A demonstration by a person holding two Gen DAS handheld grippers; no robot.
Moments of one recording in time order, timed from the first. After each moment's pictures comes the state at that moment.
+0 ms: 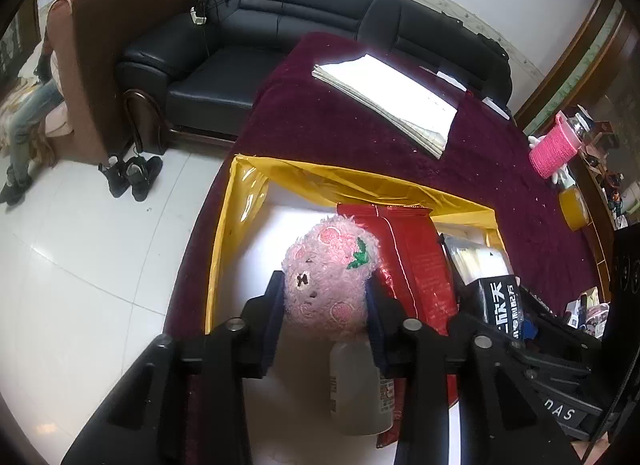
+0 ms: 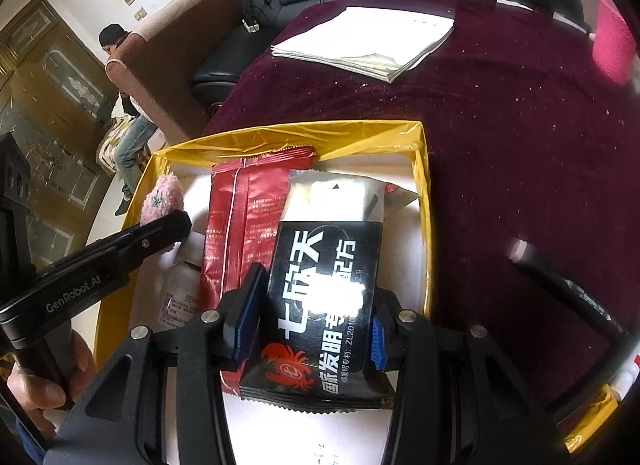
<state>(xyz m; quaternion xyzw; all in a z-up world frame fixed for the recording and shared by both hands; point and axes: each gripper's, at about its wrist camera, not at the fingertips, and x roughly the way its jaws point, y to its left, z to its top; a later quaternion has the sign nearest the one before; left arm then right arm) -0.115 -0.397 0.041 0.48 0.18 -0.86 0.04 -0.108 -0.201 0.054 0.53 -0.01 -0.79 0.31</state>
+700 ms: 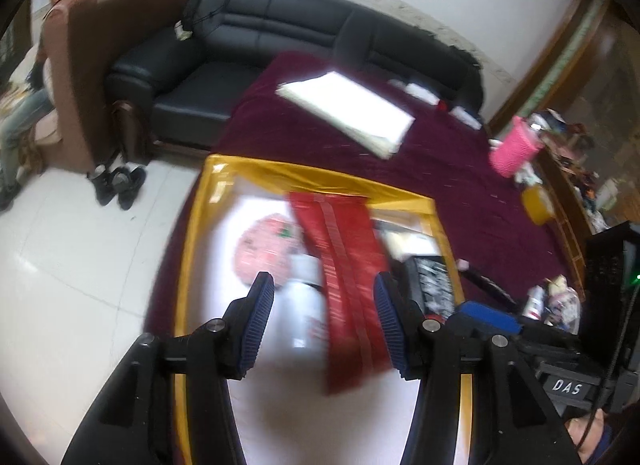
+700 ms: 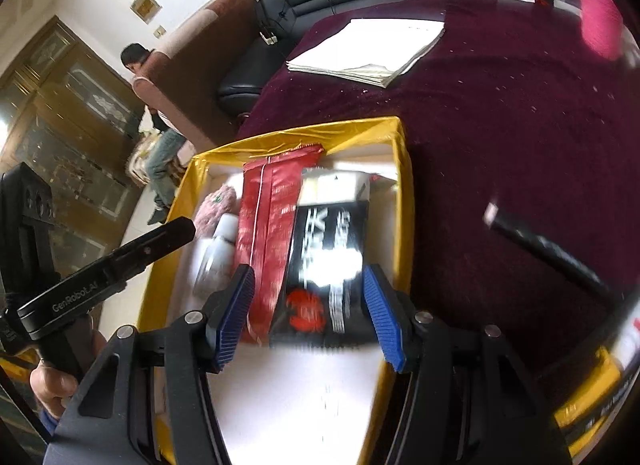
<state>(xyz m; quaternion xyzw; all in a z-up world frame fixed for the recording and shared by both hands) -0.070 -0.362 0.083 0.44 0.18 -0.88 0.00 -0.085 -0.154 0.079 0.52 -0.07 -0.78 0.35</state>
